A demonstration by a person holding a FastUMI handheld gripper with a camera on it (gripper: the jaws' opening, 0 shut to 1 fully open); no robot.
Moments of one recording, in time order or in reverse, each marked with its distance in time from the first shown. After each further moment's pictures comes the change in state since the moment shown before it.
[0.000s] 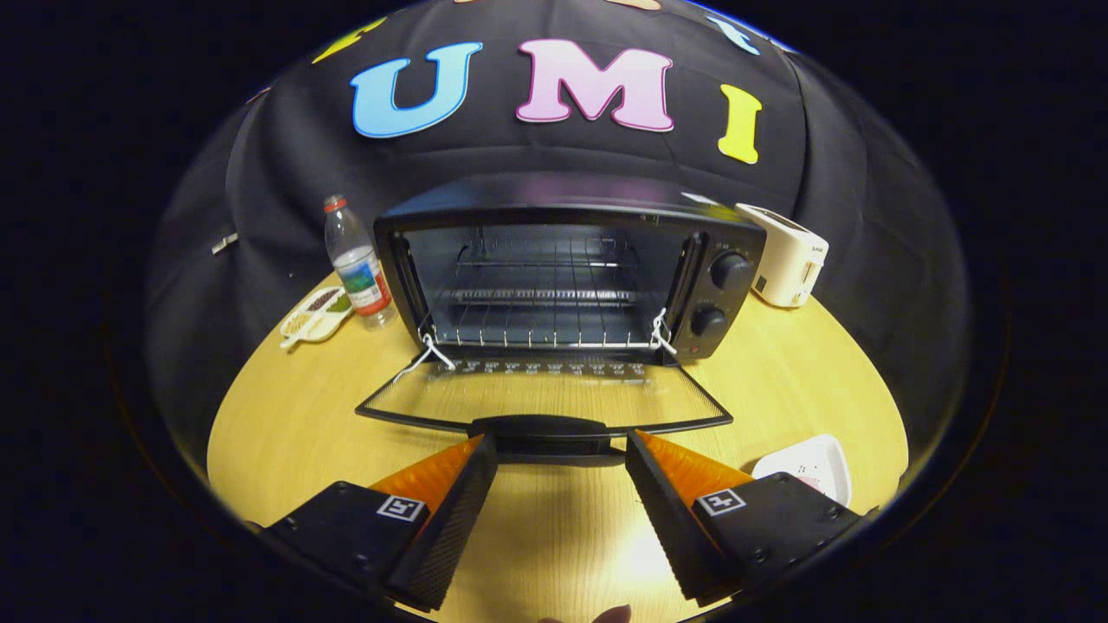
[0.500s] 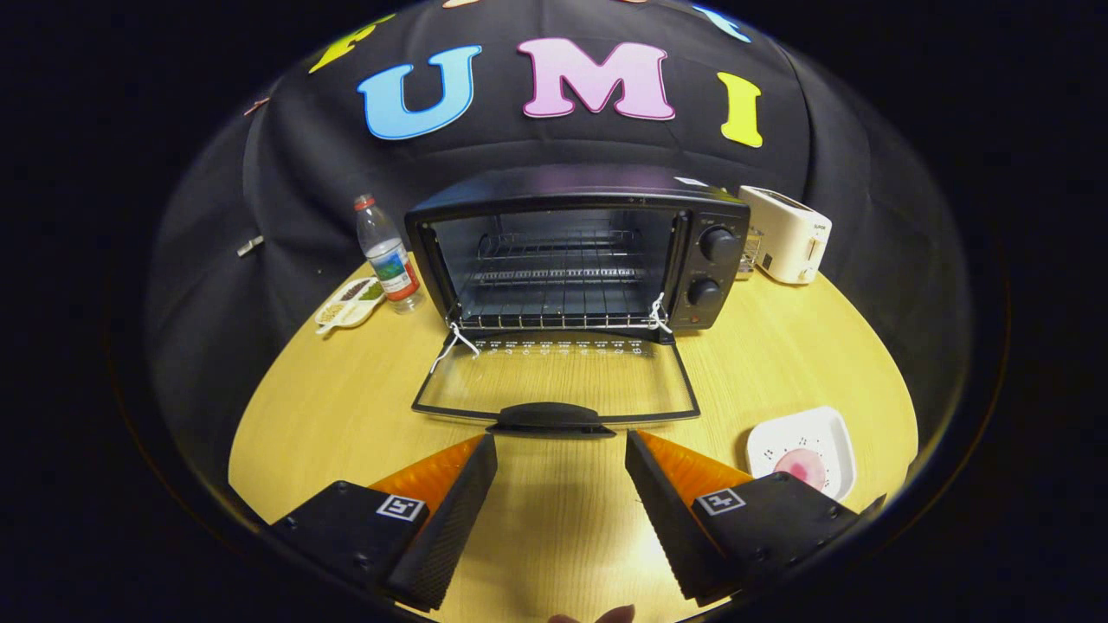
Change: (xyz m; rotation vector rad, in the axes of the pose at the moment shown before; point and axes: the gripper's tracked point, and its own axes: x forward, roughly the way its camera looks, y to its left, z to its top) arm -0.058 -0.012 -0.005 0.052 0.027 0.098
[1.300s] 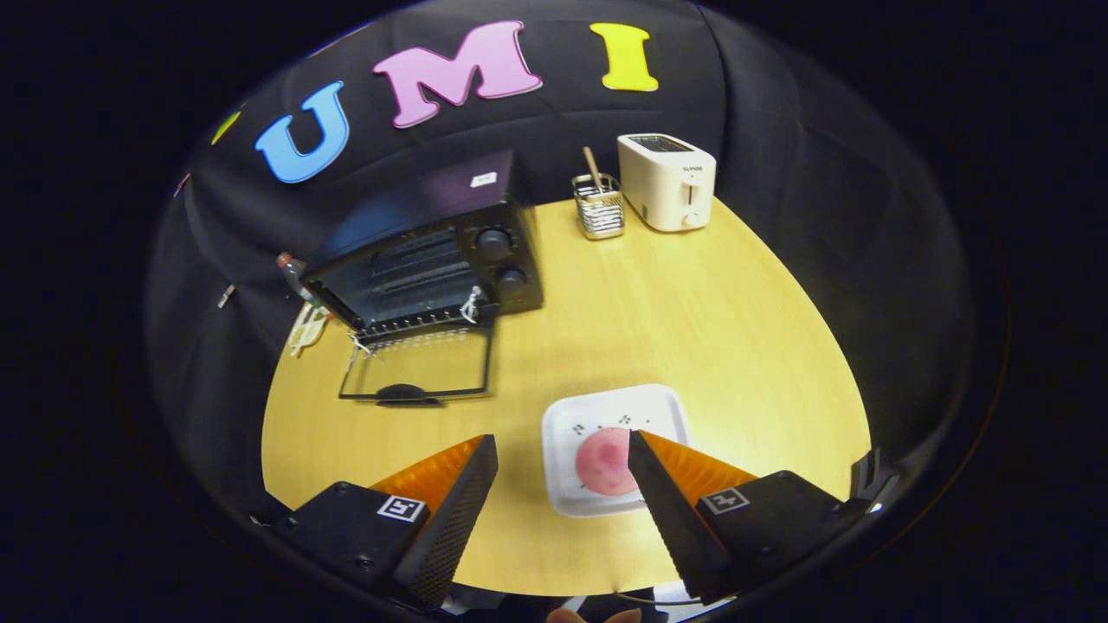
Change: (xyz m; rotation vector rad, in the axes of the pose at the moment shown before) arm -0.053 -0.225 0.016 0.166 0.251 -0.066
